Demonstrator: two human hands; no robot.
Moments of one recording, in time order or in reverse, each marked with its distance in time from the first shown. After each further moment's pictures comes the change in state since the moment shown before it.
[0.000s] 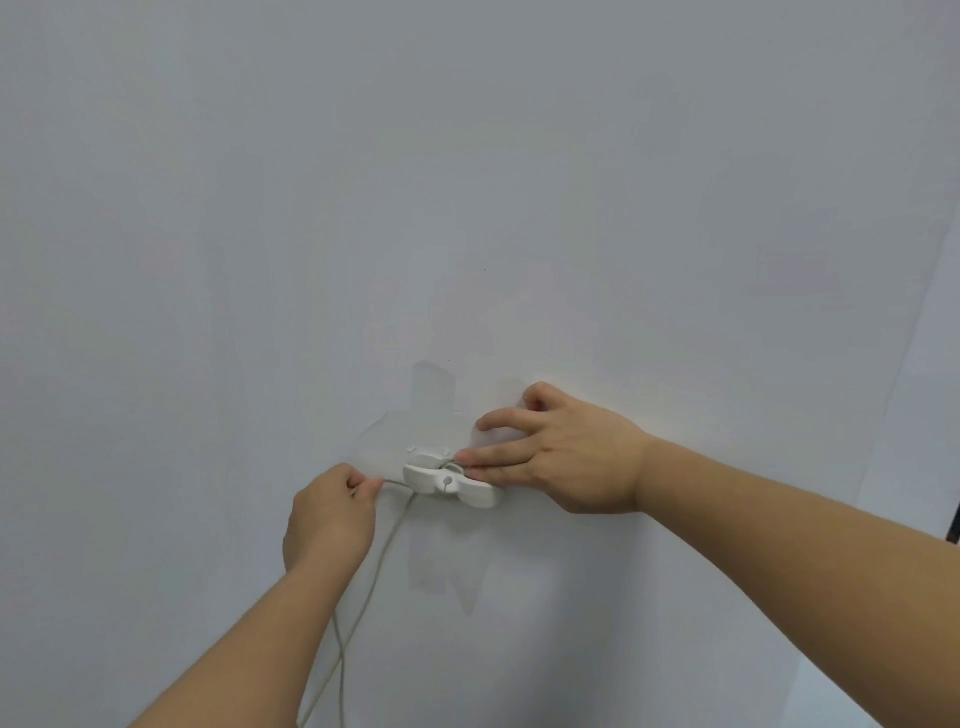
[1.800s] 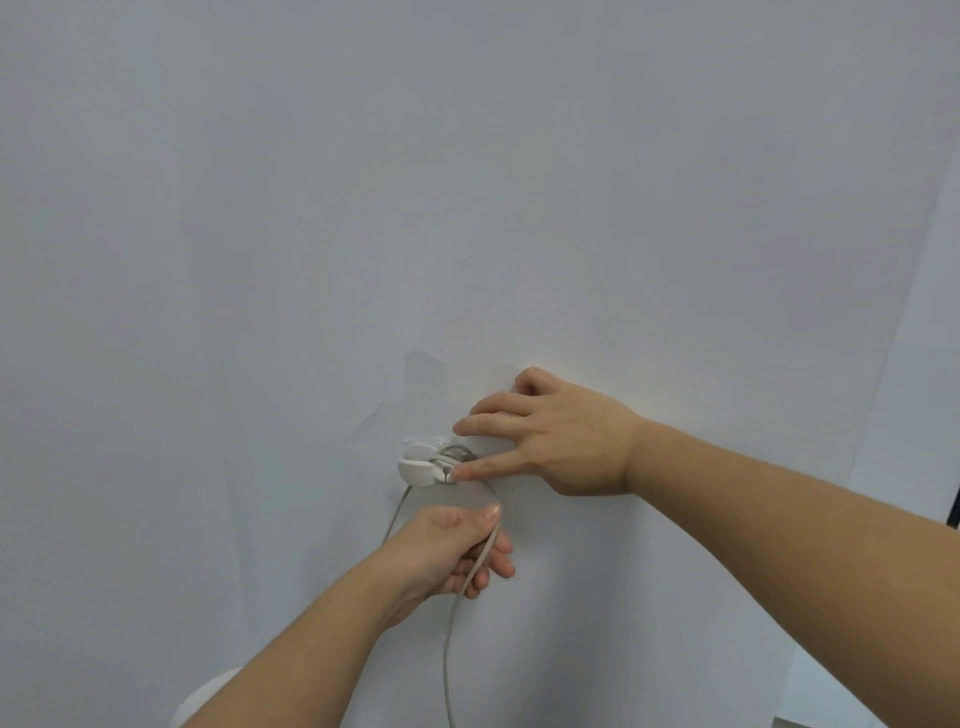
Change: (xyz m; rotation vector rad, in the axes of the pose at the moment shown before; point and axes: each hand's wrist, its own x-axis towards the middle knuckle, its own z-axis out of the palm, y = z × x) left_hand -0.059 0.039 0.019 -0.506 -0.953 -0.100; right_hand 0.001 -0.001 -0.004 -0.038 0.005 0.013
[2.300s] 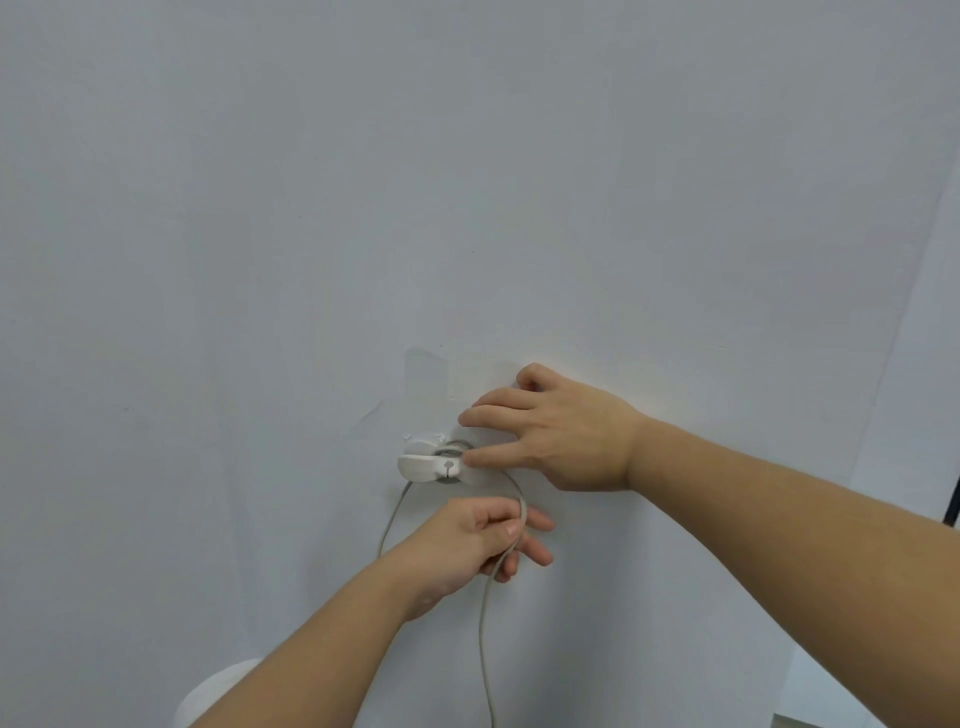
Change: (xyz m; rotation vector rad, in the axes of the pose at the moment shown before) left_hand 0.002 0.001 0.011 0.120 -0.159 0.204; right_hand 0.001 -0.002 -0.001 0.031 0.027 0.039
